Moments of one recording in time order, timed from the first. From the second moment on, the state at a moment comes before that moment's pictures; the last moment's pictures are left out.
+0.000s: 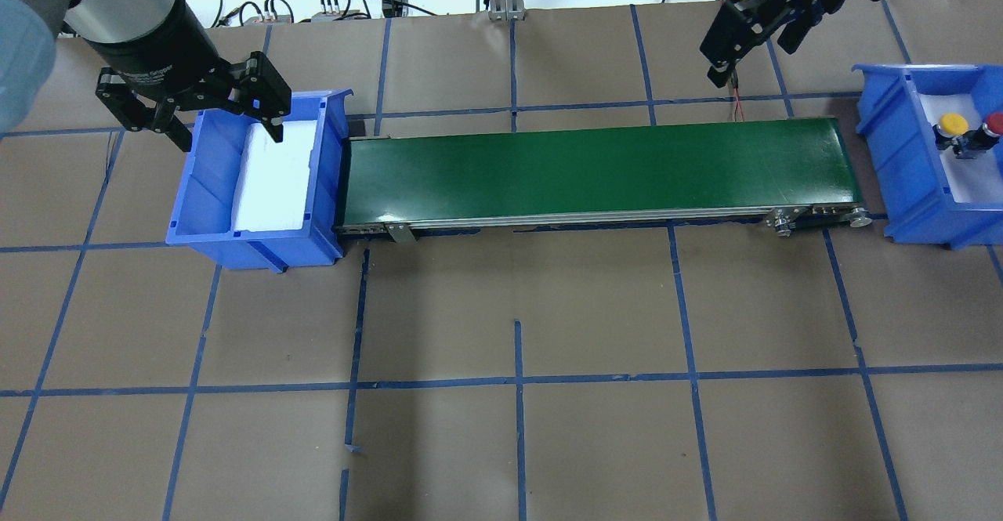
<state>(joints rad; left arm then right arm) -1.53 -1.57 -1.54 -1.58 1.61 -0.05 1.56 -1.42 1.36 -1.53 -1.54 -0.37</state>
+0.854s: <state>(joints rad) -1.55 -1.59 -1.51 -1.63 1.62 -0.06 1.63 -1.41 1.36 -1.52 -1.54 0.08</state>
